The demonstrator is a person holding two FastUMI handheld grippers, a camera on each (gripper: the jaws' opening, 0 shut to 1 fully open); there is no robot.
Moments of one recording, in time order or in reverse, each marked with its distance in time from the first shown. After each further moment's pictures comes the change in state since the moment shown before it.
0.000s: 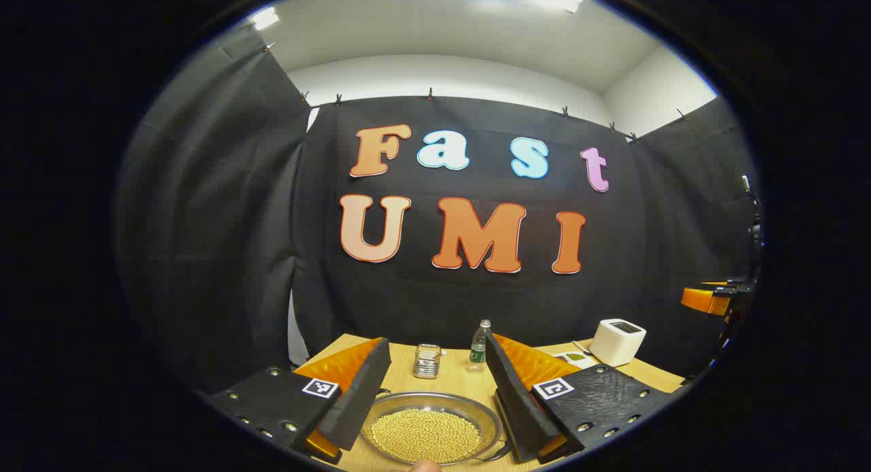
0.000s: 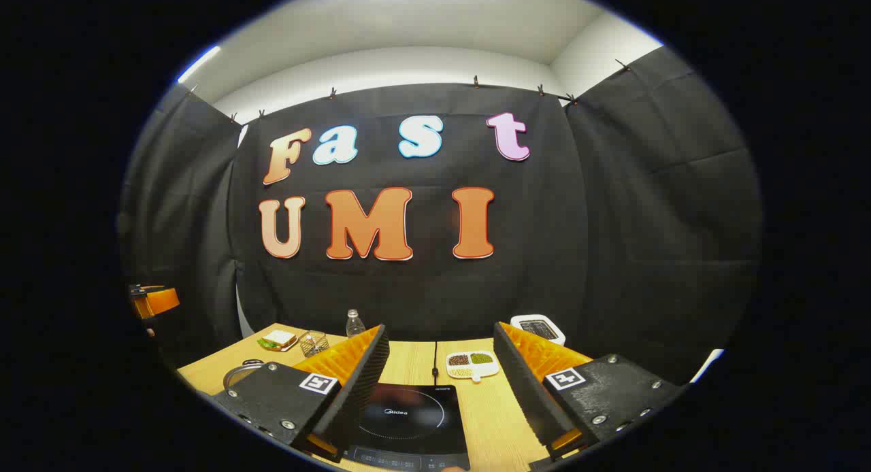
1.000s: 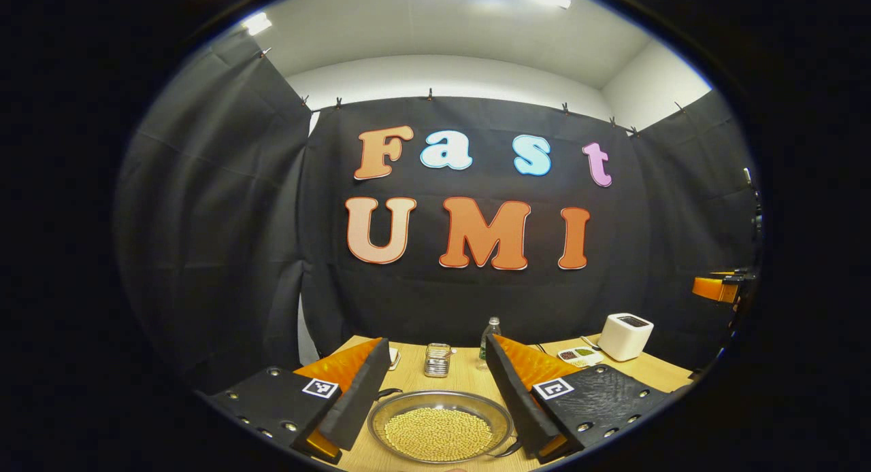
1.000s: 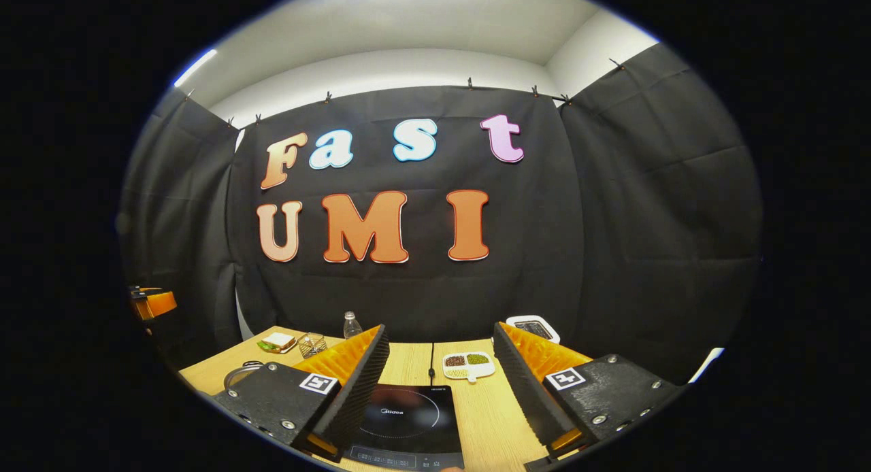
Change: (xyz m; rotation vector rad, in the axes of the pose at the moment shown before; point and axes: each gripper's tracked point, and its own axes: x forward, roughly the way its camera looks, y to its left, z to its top) left arm -0.002 -0.001 0.000 0.026 0.006 0.024; right arm -0.010 -0.016 0.009 0.013 -0.010 -0.004
